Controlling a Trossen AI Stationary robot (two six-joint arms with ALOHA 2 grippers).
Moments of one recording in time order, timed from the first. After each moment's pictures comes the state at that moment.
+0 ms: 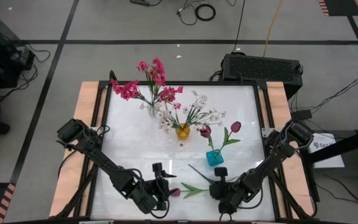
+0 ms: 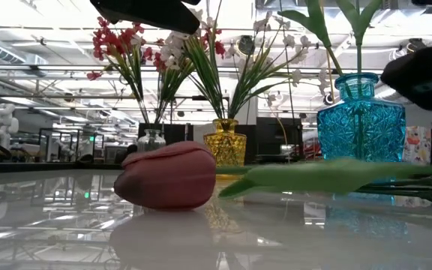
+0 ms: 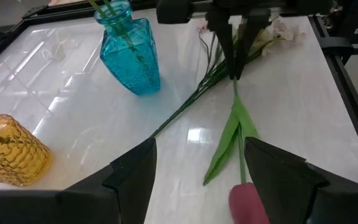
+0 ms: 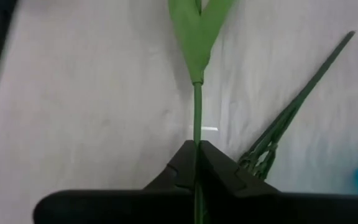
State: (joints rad) left arm -0.70 1.84 1.22 -0.14 -0.74 -0.40; right arm 0.79 1.81 1.04 -0.38 0.39 0.65
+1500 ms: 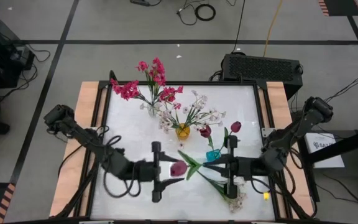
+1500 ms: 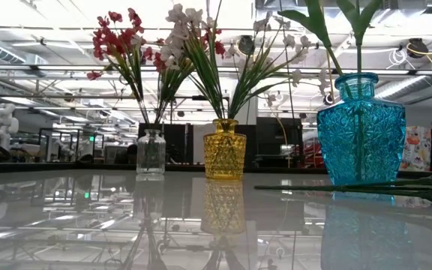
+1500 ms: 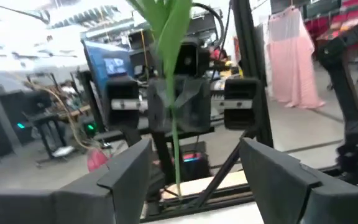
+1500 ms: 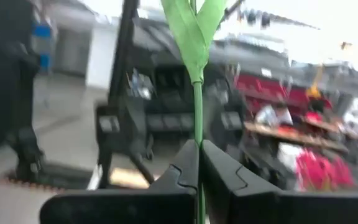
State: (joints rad) left arm -0.60 1.56 1.23 0.54 -0.57 0.35; right arm 0.71 1.33 1.04 0.51 0.70 -0.31
